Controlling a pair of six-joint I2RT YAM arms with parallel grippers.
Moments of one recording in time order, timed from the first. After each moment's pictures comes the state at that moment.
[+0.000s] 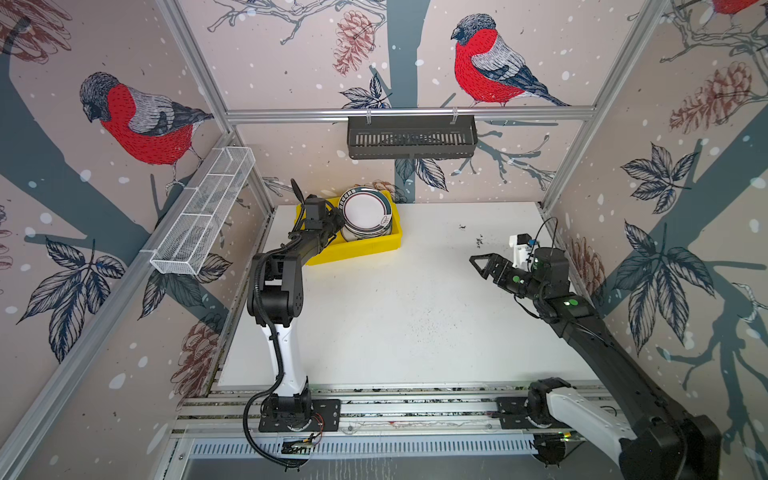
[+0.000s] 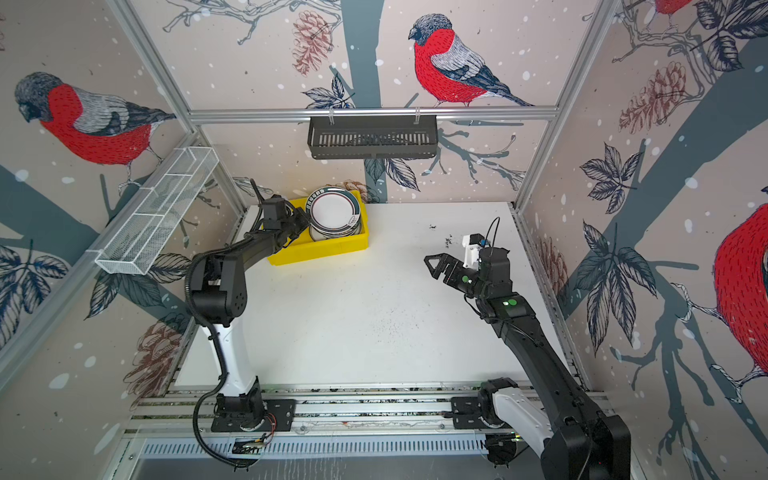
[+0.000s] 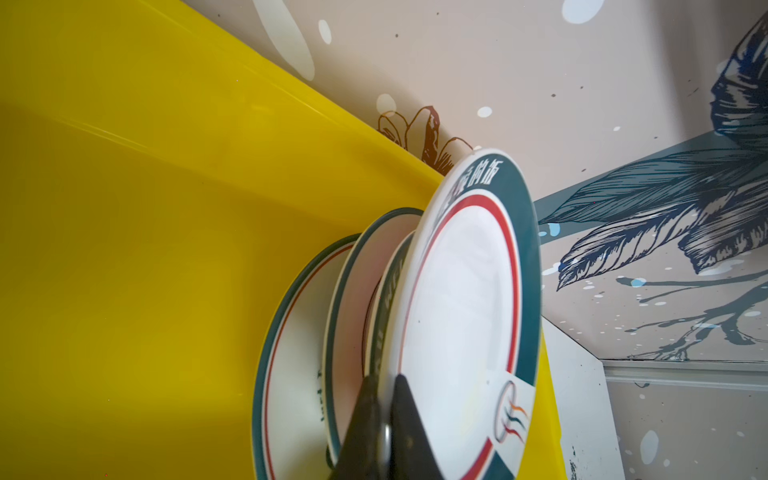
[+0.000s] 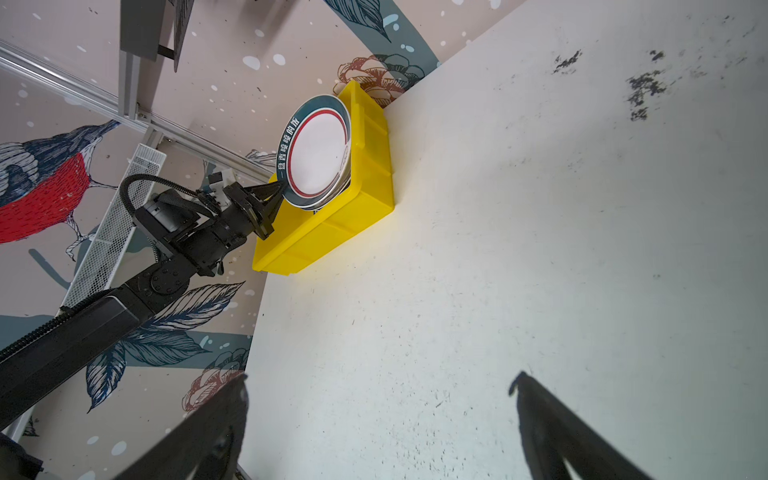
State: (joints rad) left arm -0.05 2.07 1.47 0.10 0.25 -0.73; right arm 0.19 0.98 0.73 -0.21 -0.48 0.68
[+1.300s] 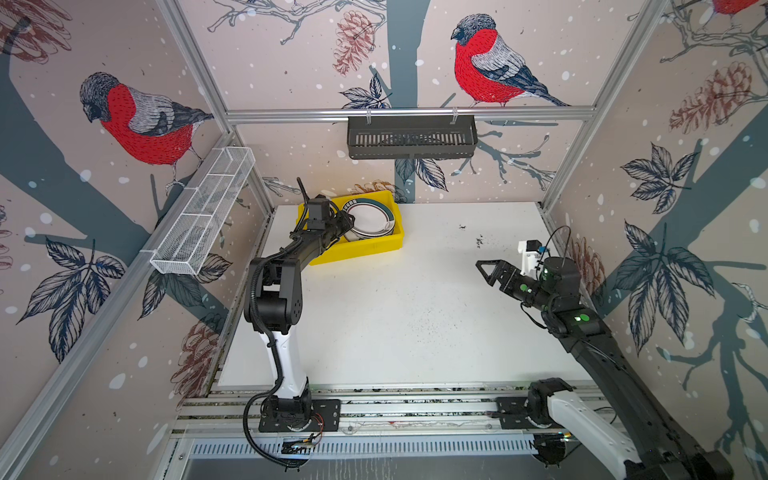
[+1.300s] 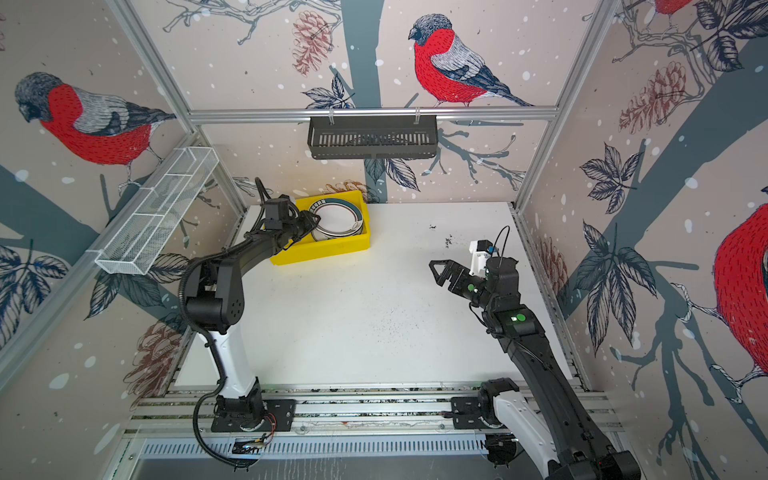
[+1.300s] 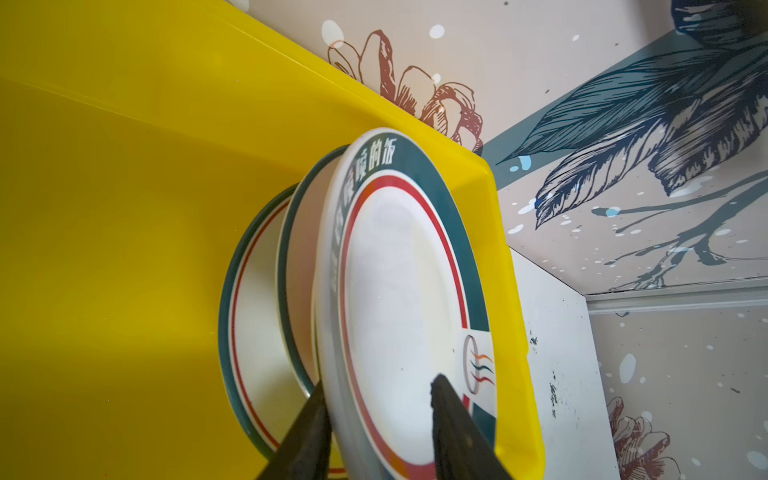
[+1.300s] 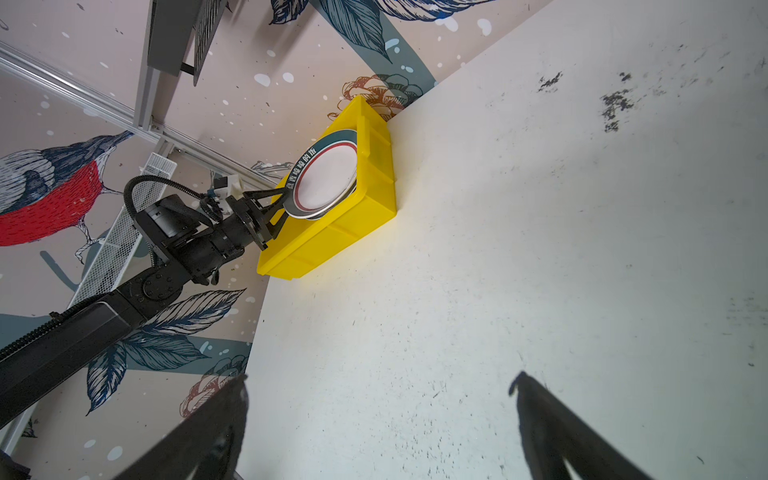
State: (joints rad) left arm -0.07 1.98 1.42 0.02 0.34 -0.67; right arm 0.19 0.83 0.69 -0.27 -0.44 0.68
